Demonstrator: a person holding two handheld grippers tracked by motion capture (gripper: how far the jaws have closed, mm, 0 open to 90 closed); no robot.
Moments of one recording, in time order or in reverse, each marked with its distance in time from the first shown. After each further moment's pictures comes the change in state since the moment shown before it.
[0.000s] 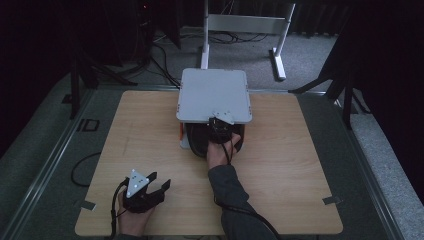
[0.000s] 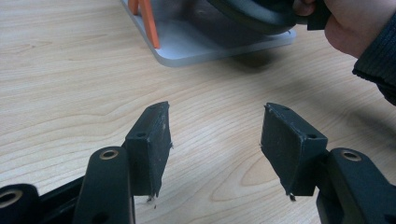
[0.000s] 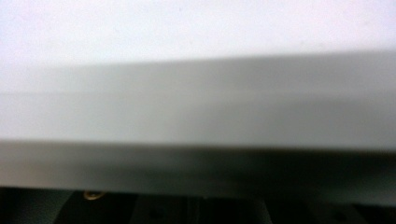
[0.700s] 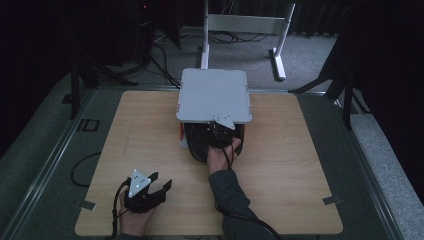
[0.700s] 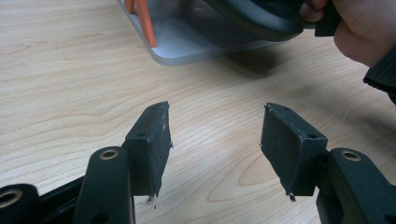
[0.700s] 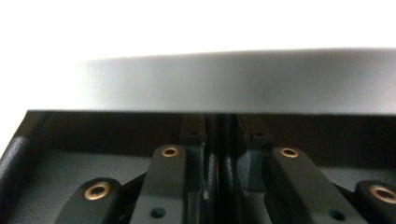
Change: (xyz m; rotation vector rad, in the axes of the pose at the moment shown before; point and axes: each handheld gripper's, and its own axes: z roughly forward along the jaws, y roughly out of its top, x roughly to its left) left arm -0.002 0.000 0.002 0.006 -0.002 0.008; right arm 0.000 -0.009 -0.011 -0.002 0.022 -0.001
